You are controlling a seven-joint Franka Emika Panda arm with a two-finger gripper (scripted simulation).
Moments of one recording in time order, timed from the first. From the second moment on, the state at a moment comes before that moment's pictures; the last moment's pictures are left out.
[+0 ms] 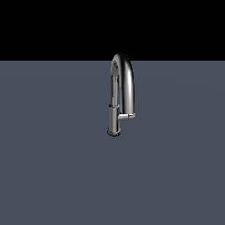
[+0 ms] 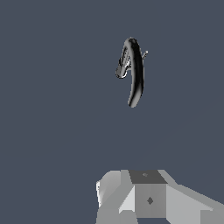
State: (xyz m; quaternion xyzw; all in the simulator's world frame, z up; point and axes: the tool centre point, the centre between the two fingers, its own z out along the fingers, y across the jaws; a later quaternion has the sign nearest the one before) arm -0.254 0.014 0.488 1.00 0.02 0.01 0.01
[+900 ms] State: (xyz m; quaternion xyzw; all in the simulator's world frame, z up) arm -0.222 0.013 0.485 1.00 -0.02 -0.04 -0.03
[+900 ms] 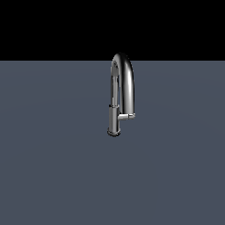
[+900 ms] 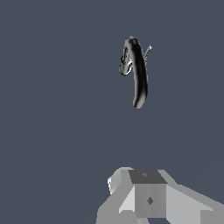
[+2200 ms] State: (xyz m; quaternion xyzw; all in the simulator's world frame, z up) arm -0.086 -0.013 0.433 0.94 -0.17 -0.22 -0.18
